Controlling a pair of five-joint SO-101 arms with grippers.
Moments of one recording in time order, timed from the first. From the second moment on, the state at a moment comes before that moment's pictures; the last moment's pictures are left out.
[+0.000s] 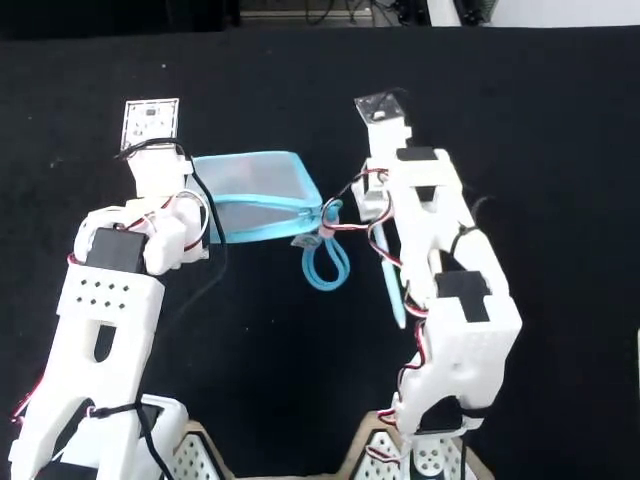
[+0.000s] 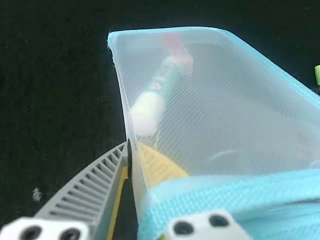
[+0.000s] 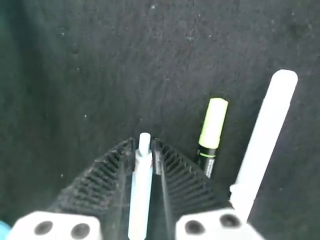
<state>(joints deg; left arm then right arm) 2.2 -37.1 37.1 63.0 7.5 -3.2 22.3 8.7 53.7 12.3</state>
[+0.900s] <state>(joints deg) 2.2 -37.1 37.1 63.0 7.5 -4.8 32.7 -7.0 66.2 12.2</state>
